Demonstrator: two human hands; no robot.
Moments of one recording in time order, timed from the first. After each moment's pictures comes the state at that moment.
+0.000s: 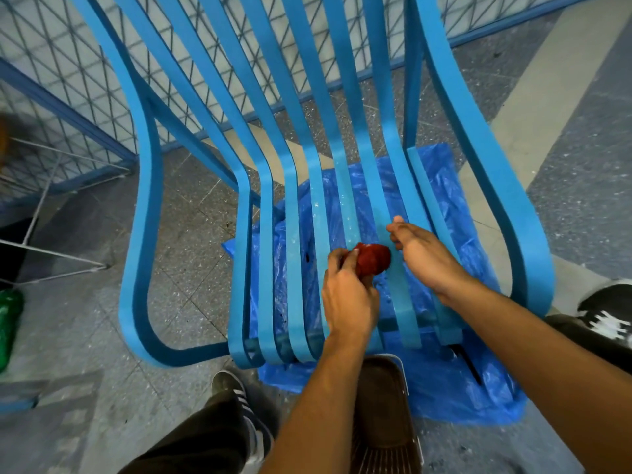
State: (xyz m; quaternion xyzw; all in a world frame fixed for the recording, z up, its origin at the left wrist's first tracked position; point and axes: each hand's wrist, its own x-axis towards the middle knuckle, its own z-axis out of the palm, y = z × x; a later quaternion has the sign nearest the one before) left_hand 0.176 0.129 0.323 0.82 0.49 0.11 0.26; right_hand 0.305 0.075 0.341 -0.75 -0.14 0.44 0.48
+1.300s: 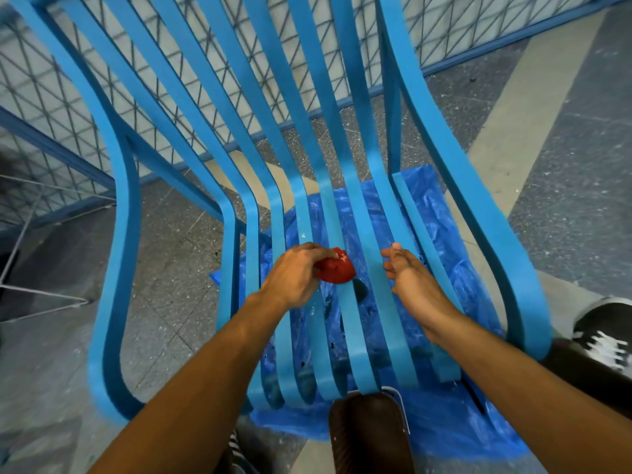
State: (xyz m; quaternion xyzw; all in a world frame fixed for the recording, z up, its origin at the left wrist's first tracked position) left_hand 0.194 0.271 0.337 0.95 0.22 -0.07 0.19; right_hand 0.309 0.083 0.317 -0.72 -0.07 0.43 0.54
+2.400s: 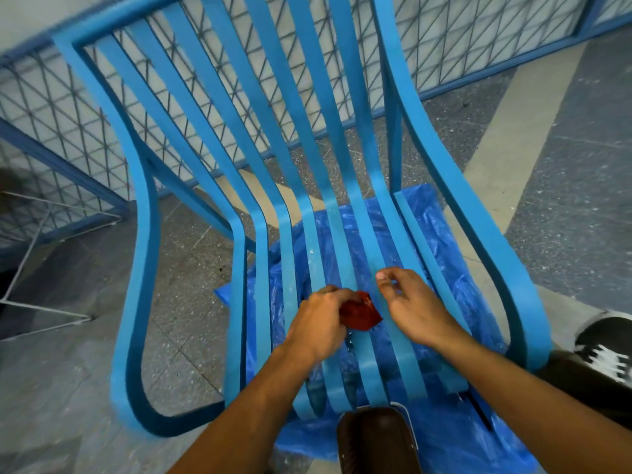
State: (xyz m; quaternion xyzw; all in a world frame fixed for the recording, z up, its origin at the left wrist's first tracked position) left_hand 0.168 0.206 0.357 0.93 0.26 -0.07 0.24; right_hand 0.296 0.073 0.347 -0.81 -0.26 0.35 0.39
